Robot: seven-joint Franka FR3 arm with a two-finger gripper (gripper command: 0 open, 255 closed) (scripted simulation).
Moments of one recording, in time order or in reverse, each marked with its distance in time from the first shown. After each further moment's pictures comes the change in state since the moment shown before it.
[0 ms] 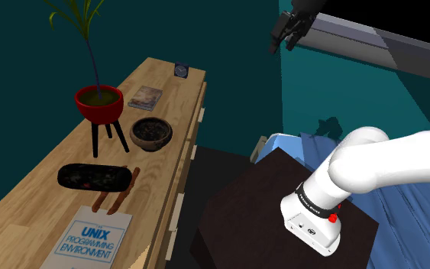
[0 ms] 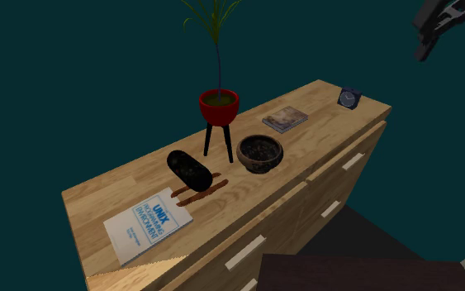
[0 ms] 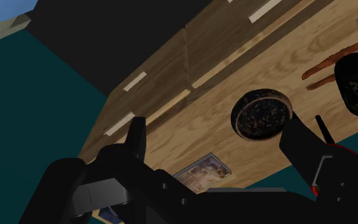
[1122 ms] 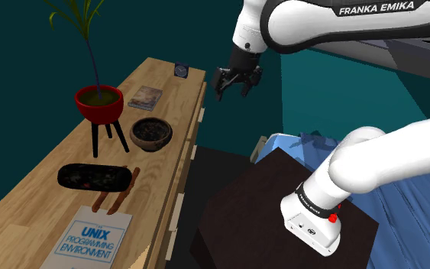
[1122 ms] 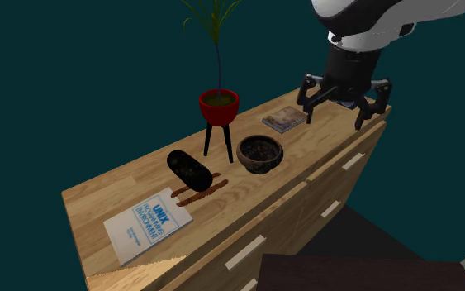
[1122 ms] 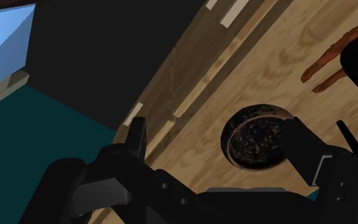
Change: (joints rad) arm 0.005 0.191 0.308 -0.199 0.133 0.312 0.475
